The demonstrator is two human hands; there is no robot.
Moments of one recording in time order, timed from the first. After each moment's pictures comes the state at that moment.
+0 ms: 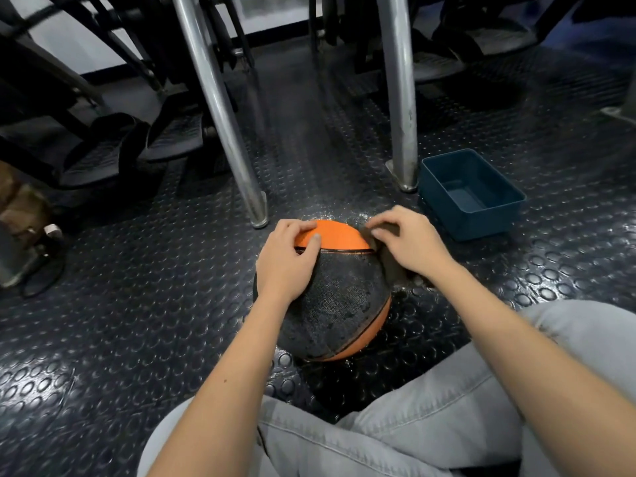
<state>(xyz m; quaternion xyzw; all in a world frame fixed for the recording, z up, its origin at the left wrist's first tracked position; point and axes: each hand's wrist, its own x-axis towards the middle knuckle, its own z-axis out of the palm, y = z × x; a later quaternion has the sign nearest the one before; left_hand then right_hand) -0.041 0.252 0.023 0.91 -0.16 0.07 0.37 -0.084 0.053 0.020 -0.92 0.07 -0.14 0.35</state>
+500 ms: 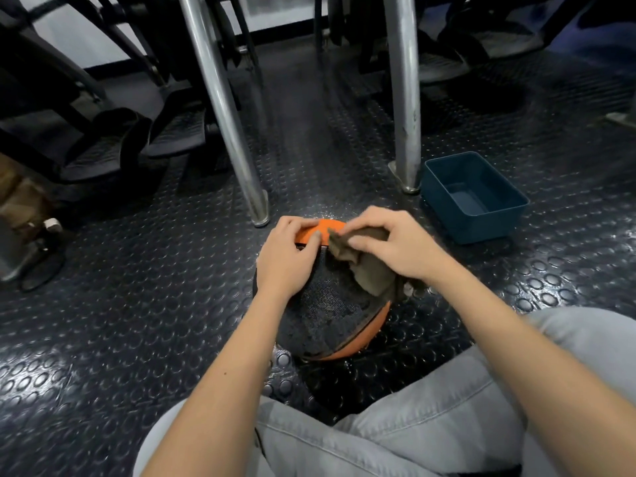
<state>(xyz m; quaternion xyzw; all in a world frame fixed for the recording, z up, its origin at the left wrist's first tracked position) -0.036 0.250 0.026 0.91 -0.15 0.07 0.38 -0.097 0.075 0.044 -0.86 -0.12 -0.14 0.47</state>
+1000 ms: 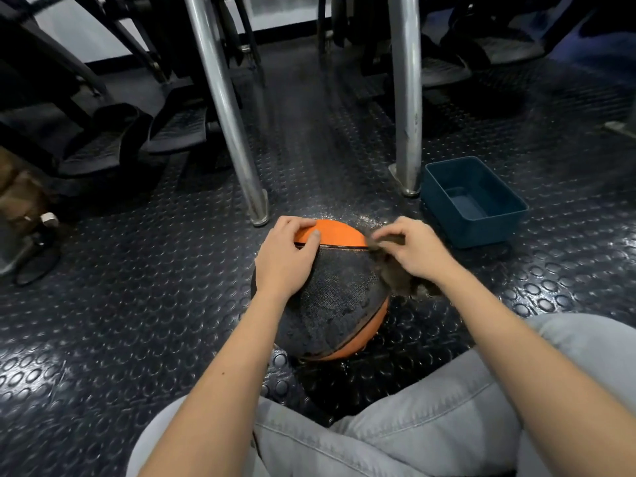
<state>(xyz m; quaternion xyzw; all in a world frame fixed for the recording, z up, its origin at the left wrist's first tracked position) -0.036 0.250 0.027 0.91 -0.13 0.06 0.38 -0.088 0.049 0.021 -0.94 0.05 -0.06 0.34</state>
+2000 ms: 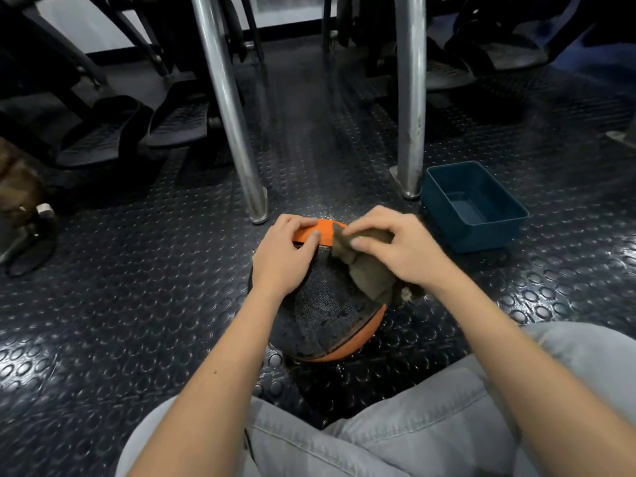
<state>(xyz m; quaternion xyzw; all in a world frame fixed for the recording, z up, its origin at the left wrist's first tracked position) -0.030 0.252 0.022 0.91 -0.16 0.07 0.38 -0.097 0.071 0.044 -0.87 -0.11 -0.14 0.46</state>
